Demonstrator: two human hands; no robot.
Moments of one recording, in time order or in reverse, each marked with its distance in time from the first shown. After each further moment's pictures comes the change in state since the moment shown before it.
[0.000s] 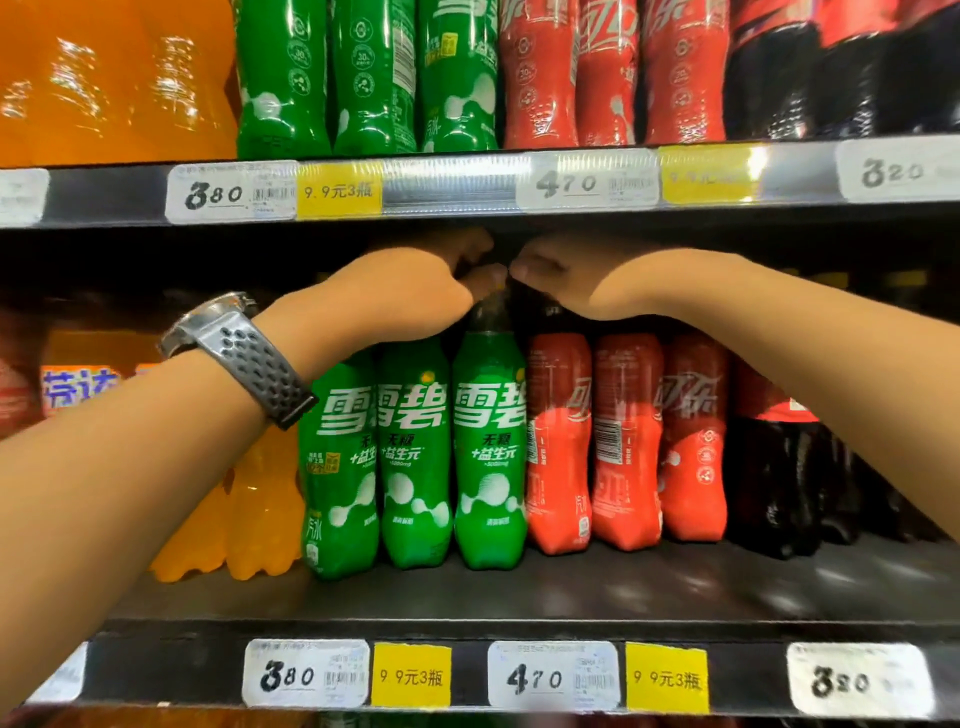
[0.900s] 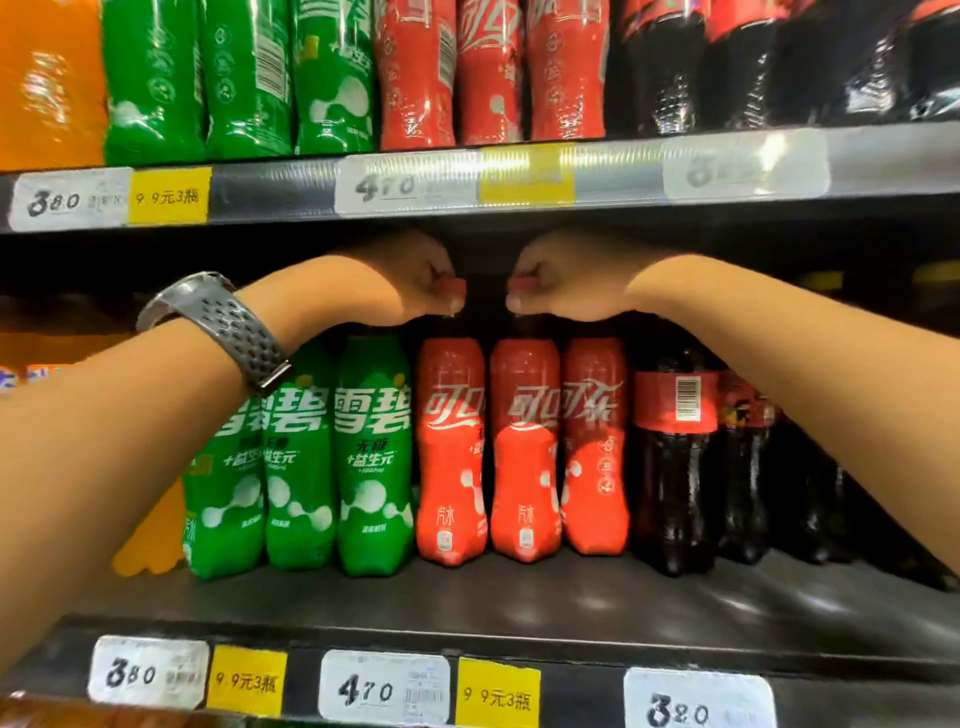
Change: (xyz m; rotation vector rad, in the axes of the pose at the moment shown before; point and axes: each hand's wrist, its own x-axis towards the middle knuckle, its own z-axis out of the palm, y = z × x) left_hand 0.043 0.072 0.027 0.022 -0.159 -0.024; right_hand -0.021 0.105 -0.005 0.019 -0.033 -0.095
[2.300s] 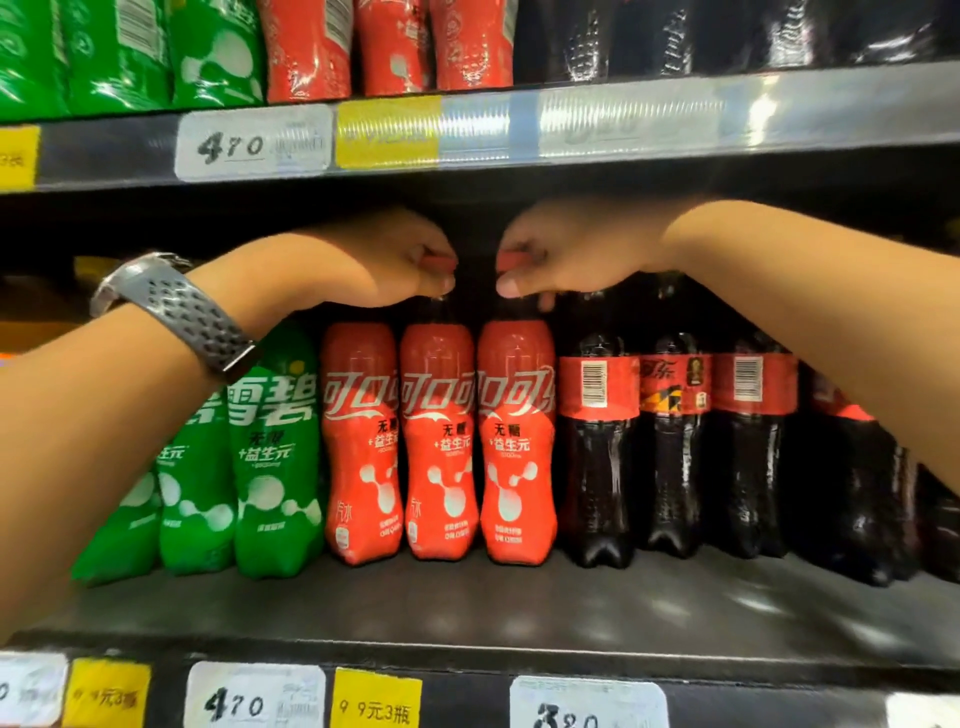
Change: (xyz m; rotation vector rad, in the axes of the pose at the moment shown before) left_hand 0.032 0.047 0.027 -0.044 -0.005 0.019; right_hand -0.037 0.048 -0.024 0.118 -0.198 -0.011
